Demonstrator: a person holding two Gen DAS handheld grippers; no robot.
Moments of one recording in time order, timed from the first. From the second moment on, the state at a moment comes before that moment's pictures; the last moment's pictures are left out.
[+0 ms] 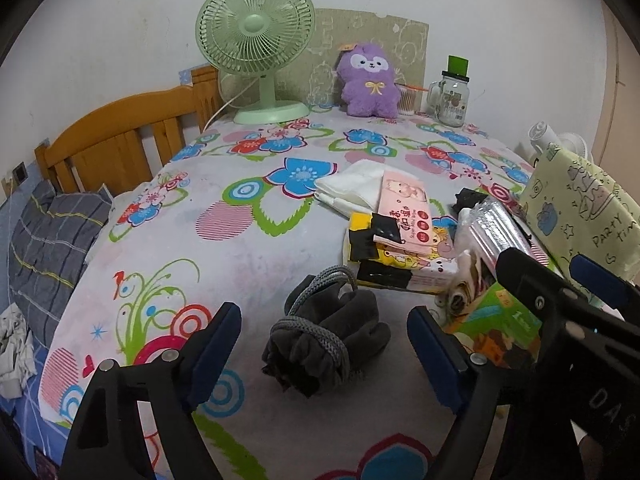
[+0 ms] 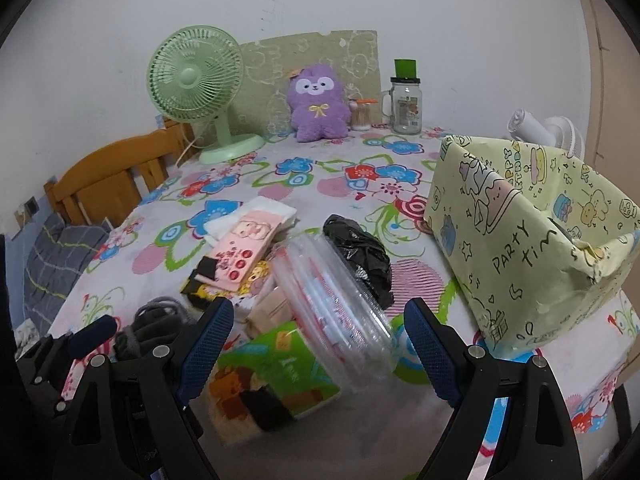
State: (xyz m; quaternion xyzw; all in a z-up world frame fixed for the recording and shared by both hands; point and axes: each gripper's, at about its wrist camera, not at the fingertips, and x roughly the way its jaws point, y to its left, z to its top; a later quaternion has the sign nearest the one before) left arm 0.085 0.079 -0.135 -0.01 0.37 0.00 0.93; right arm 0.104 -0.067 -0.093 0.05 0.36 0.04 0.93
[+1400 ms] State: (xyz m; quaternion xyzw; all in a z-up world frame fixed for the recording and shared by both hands) left arm 0.096 0.055 -0.104 -0.01 0.35 -0.02 0.94; right arm 0.117 -0.073 -0.079 0.03 0.35 0.05 0.94
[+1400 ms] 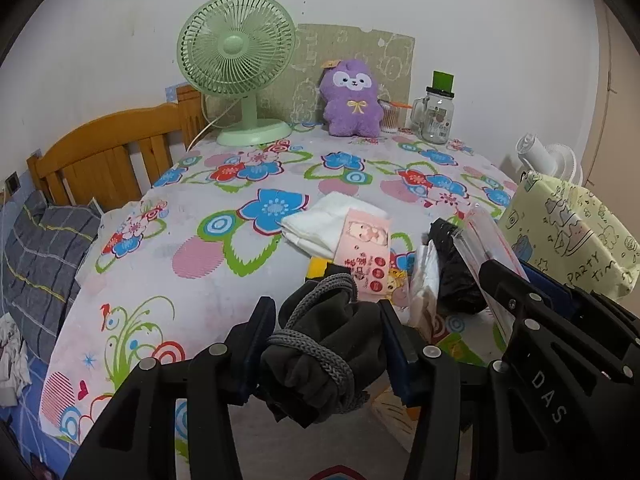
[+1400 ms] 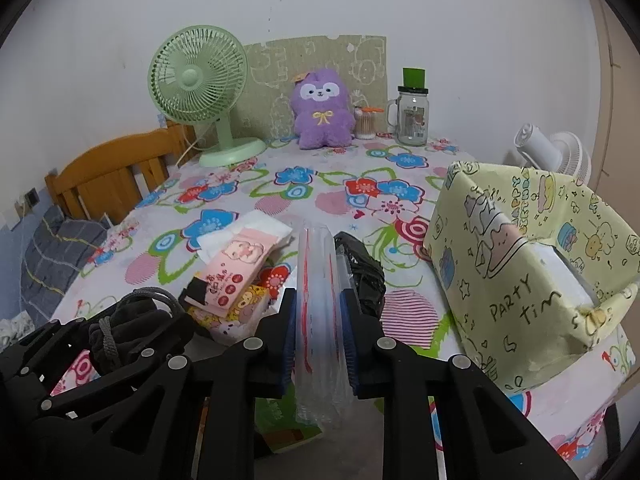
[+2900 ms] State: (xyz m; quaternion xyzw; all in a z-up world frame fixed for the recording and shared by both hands) left arm 0.086 -0.030 -0.008 -0.01 0.27 -0.04 0.96; right arm 0.101 -0.164 0.020 0.03 0.29 0.05 0.96
